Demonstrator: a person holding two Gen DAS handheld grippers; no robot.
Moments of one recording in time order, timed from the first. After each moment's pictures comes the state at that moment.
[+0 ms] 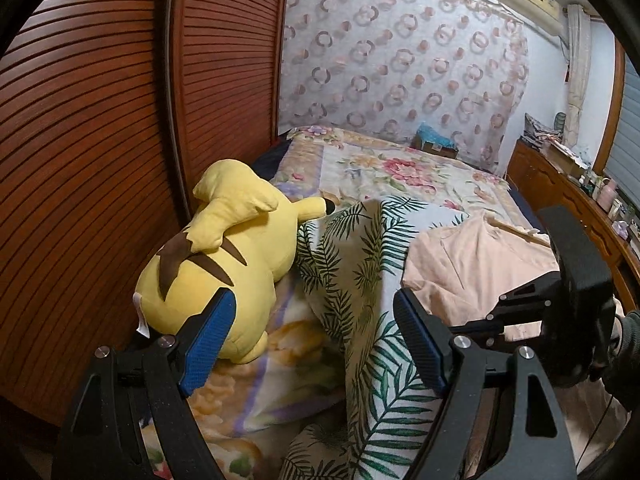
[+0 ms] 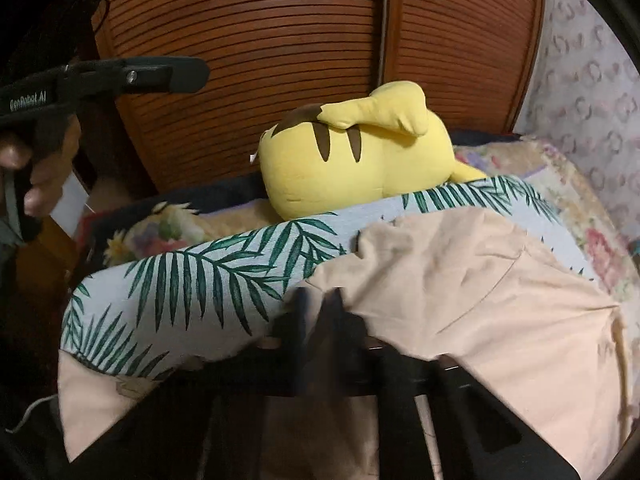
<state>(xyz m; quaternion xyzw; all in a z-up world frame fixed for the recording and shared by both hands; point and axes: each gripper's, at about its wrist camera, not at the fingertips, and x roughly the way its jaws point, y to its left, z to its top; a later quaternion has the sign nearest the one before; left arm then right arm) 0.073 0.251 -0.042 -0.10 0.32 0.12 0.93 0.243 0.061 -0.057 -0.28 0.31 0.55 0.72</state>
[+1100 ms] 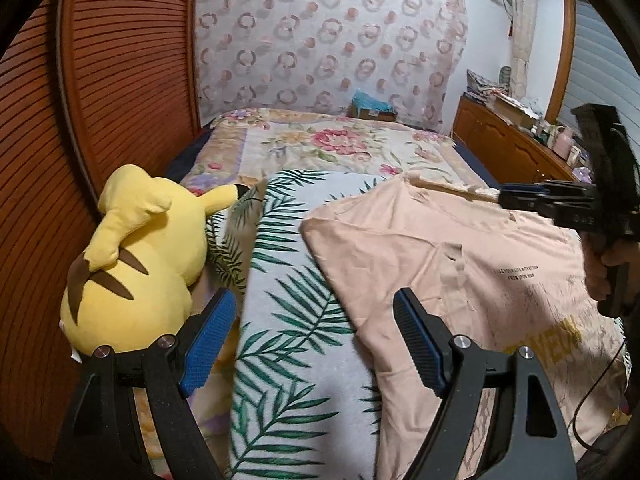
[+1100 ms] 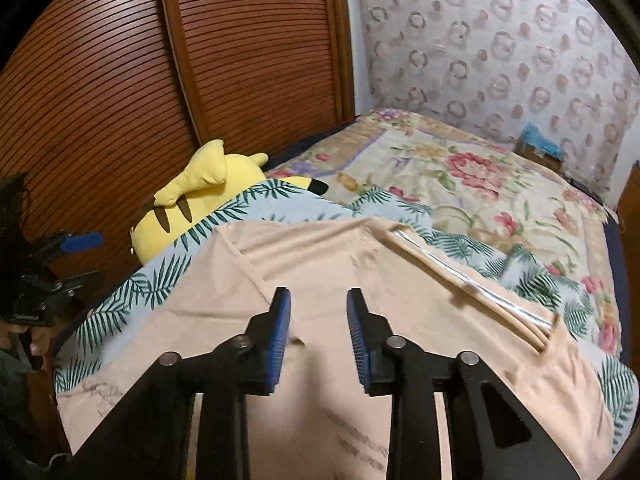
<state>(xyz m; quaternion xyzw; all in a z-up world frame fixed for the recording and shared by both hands) 0.136 0.162 -0.056 -0.06 0.36 0.01 0.93 0.272 -0.053 0.018 -0.11 0.31 0.36 0.87</state>
